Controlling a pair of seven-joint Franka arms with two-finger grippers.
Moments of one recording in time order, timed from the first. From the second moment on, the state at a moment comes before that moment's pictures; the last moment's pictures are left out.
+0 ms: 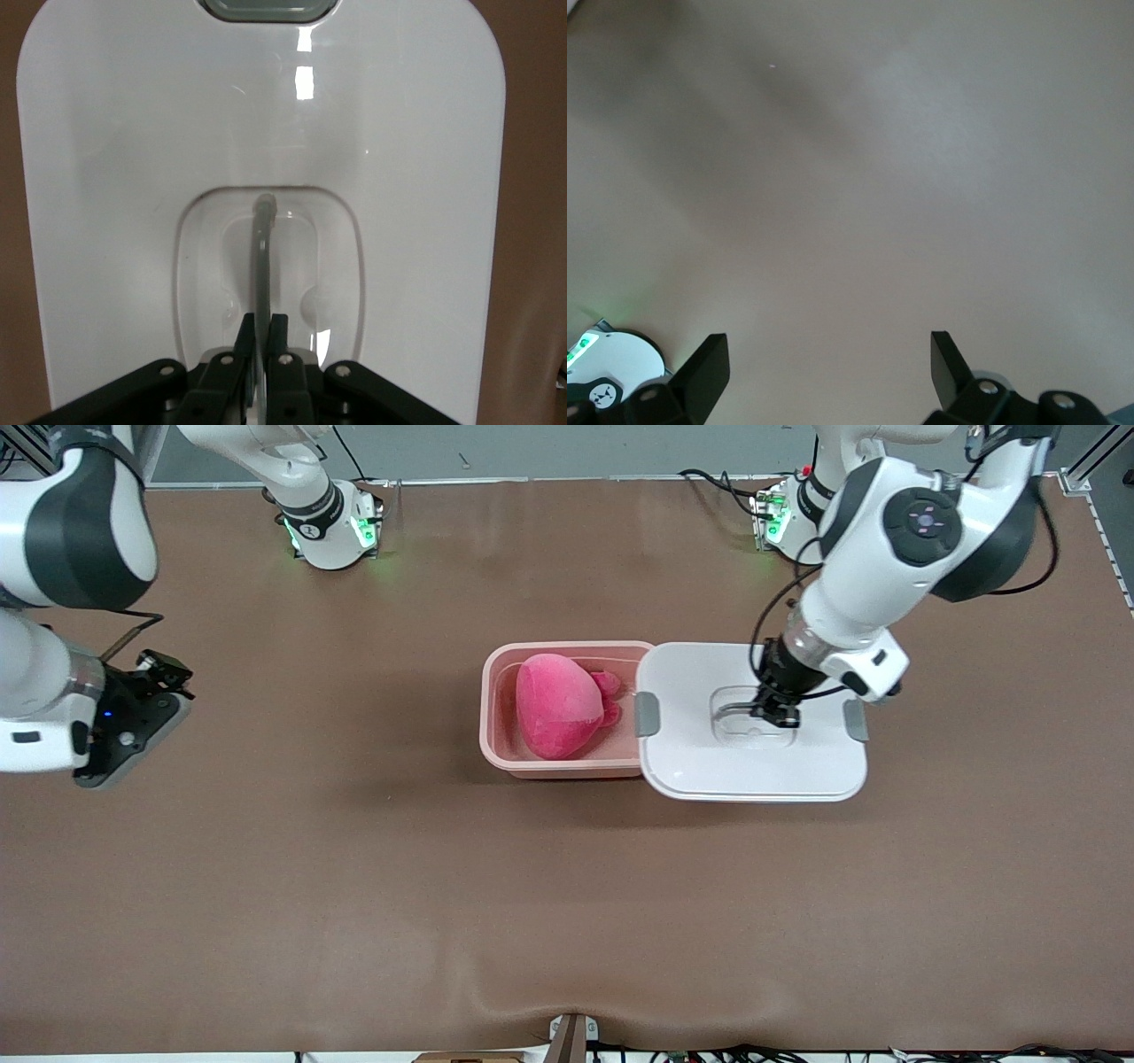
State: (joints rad) left arm -0.26 0.09 -0.23 -1.86 -0.08 2.04 -2.04; right arm 0.09 0.25 -0.05 -1.39 -0.12 1.47 -0.81
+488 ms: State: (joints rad) left arm -0.40 0.24 -0.25 -1.74 0.01 2.05 -2.32; right arm -0.09 0.23 -0.05 -1.39 -0.04 1.47 -0.76
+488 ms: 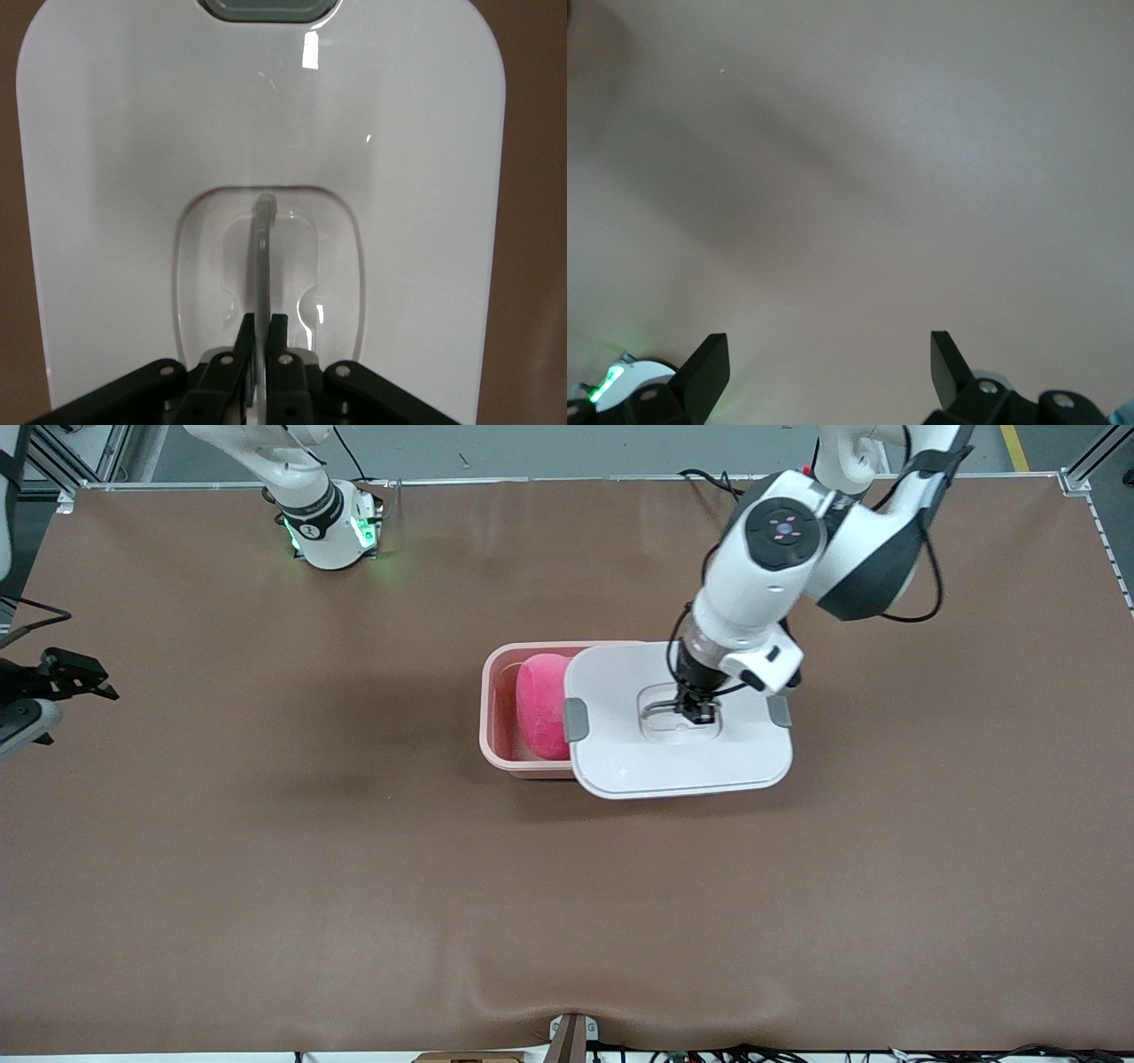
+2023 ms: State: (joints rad) left arm -0.62 0.42 -0.26 -1.64 0.13 2.12 -2.59; right arm -0.08 -0.01 -0.01 -1.58 0.06 1.47 -0.06
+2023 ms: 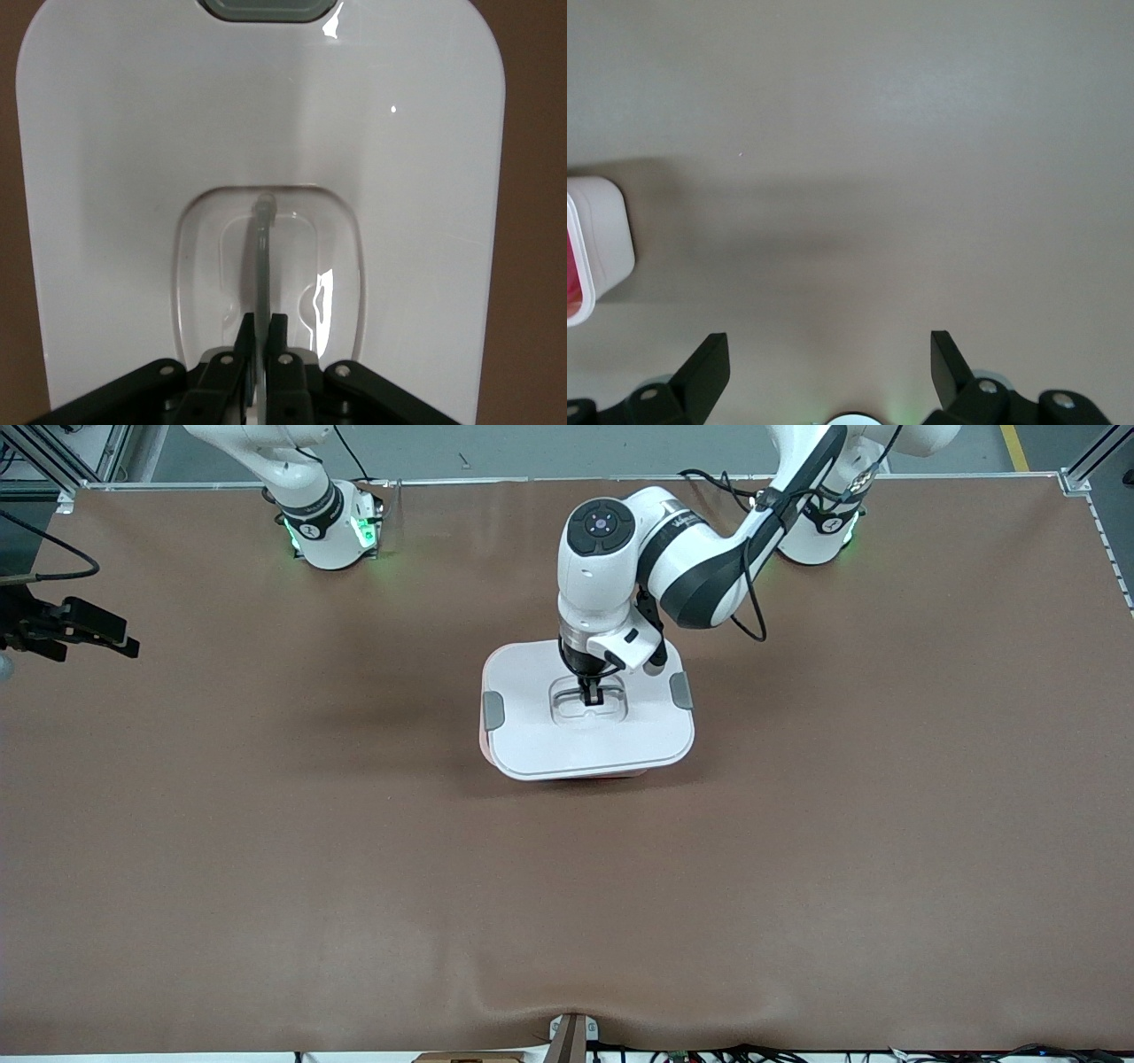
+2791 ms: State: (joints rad) left arm -0.65 0.45 -0.26 -1.64 0.18 2.15 -2.59; right arm -0.05 -0.02 -0.05 -1.58 0.08 1.49 0.00
